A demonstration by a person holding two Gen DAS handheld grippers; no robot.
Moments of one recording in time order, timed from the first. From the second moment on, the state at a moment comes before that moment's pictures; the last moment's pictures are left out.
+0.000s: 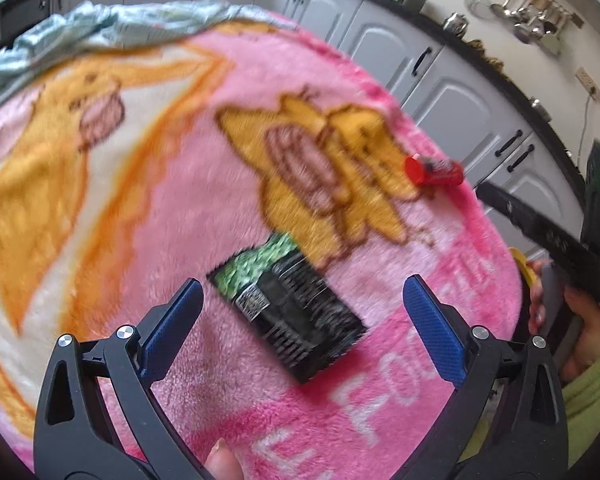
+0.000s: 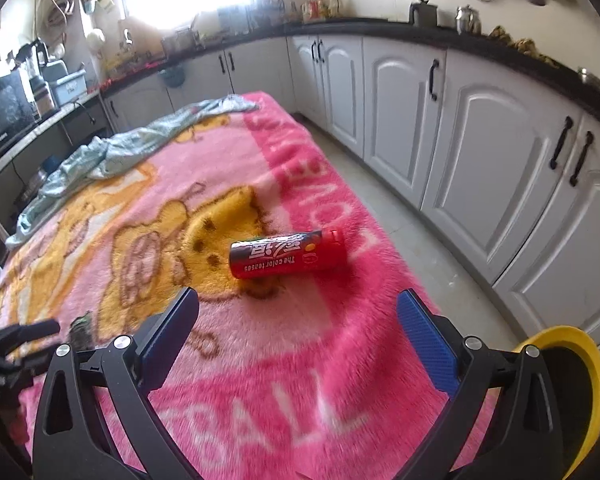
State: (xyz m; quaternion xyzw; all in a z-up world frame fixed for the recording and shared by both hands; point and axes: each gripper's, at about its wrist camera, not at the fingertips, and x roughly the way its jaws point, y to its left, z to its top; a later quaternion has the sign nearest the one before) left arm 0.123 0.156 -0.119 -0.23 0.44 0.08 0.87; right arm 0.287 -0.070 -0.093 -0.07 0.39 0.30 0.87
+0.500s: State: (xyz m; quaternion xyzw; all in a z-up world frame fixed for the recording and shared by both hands) left arm 0.125 0.159 -0.129 -0.15 0.42 0.12 0.89; right arm 0.330 -0.017 -0.135 -0.11 0.43 0.28 0.85
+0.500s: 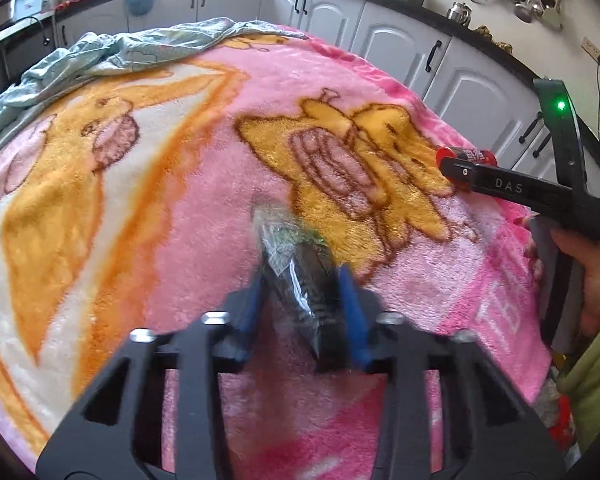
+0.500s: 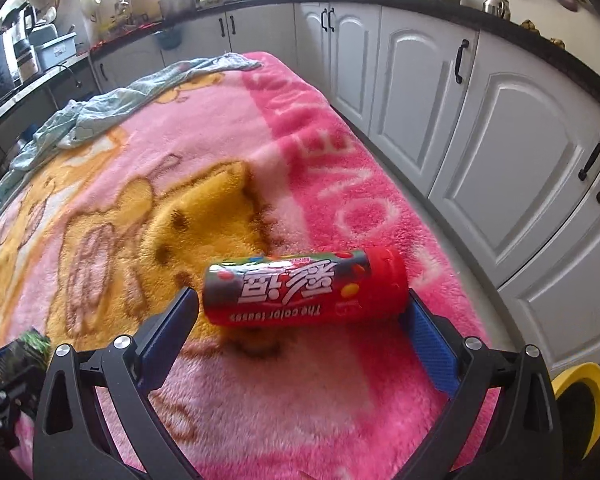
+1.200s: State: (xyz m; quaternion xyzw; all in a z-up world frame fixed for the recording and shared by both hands) left arm 0.144 0.093 -0.087 -0.15 0.39 -0.01 0.91; right arm 0.261 -0.141 -0.056 0.00 0.38 0.31 0.87
